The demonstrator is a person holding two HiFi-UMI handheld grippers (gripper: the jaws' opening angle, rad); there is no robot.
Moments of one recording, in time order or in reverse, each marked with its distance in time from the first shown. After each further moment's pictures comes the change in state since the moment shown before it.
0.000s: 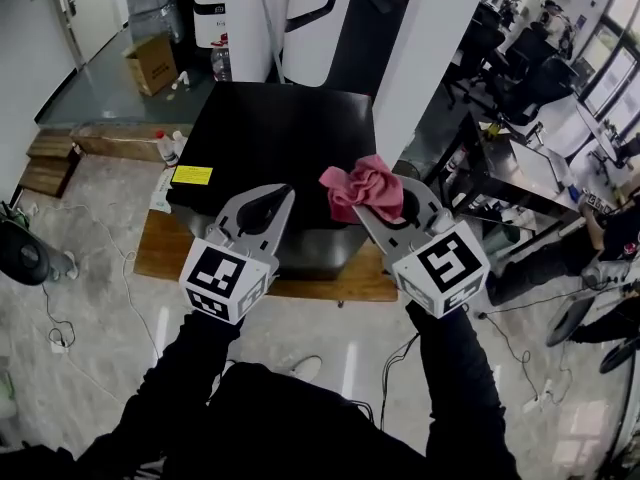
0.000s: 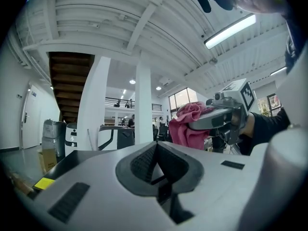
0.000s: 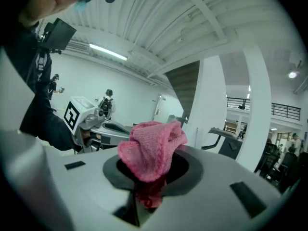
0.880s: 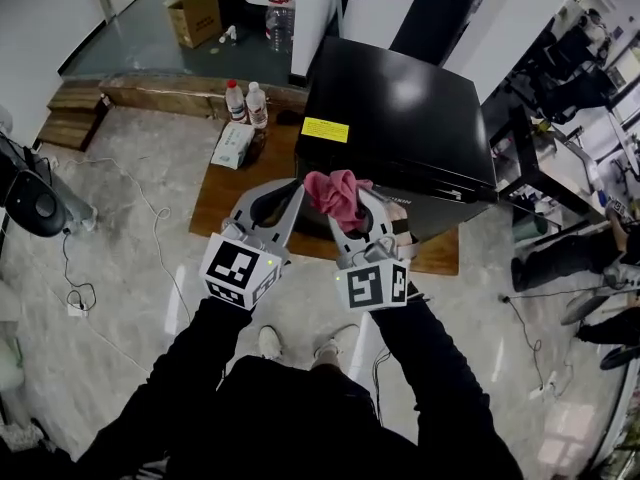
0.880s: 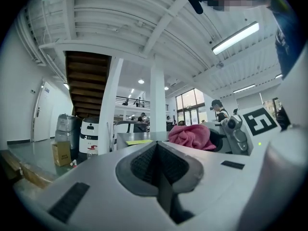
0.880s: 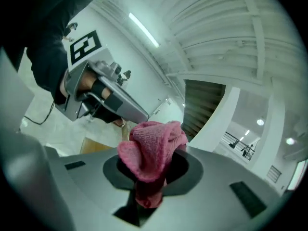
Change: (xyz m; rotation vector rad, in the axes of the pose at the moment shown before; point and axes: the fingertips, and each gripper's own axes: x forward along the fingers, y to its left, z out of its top) left arm -0.205 0.175 -0.101 -0.046 -0.007 0.068; right arm 0.229 0.249 -0.024 -0.441 0.026 -0.165
